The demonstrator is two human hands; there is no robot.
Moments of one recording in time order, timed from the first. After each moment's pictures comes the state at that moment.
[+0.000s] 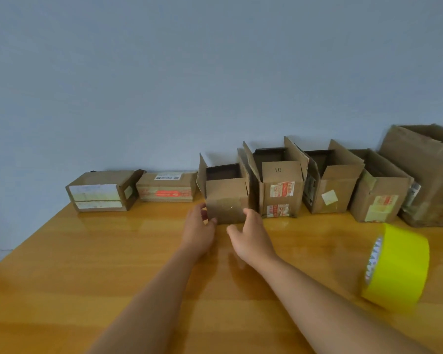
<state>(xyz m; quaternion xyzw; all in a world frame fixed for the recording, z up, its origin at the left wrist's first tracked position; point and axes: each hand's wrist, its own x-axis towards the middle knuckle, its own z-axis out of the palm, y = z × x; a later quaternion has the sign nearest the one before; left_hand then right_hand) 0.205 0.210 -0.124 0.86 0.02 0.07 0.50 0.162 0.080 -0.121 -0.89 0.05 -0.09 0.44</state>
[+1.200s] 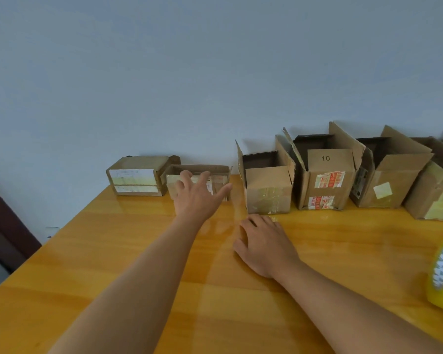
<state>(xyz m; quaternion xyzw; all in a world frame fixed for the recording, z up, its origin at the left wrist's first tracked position) 0.238 0.285 -0.092 0.98 0.06 0.15 0.15 0.151 0.124 -0.131 -0.98 -0.14 -0.05 0.15</state>
